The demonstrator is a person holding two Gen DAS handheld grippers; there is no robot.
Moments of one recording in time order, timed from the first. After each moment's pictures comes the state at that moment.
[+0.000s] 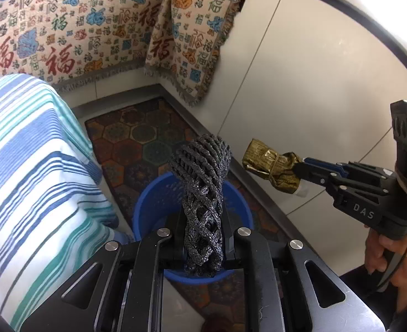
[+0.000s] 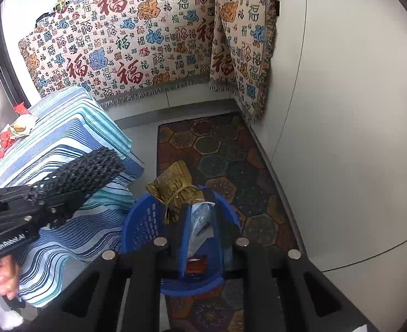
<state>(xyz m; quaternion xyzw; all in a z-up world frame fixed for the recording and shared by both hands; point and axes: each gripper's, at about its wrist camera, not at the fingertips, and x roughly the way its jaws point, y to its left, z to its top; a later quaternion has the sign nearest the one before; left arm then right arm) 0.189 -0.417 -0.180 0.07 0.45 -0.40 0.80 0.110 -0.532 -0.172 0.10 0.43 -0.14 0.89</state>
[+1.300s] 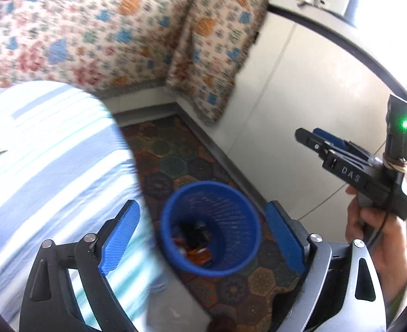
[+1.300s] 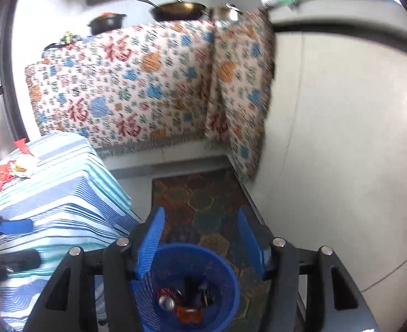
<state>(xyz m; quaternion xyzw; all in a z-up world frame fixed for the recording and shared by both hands) 0.189 -0.329 -0.126 0.04 0.41 -0.37 0.83 0.130 -0.498 -0.116 0.05 0.30 -0.17 0.94</state>
